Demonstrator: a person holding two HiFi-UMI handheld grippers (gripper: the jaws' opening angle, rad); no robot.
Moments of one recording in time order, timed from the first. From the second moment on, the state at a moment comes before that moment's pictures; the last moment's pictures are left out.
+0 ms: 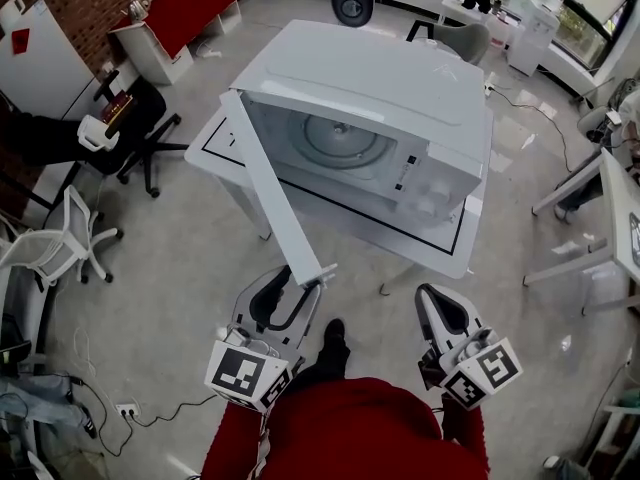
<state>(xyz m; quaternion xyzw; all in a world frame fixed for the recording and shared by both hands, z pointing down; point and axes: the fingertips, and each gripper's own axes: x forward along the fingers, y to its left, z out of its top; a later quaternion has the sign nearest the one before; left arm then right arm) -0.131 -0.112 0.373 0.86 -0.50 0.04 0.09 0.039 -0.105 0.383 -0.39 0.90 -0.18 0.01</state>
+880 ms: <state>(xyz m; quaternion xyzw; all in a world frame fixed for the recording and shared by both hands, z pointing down) -0.046 -0.189 0.377 0.92 -0.37 0.07 0.07 0.071 -0.140 0.388 -0.47 0.86 -0.18 0.03</state>
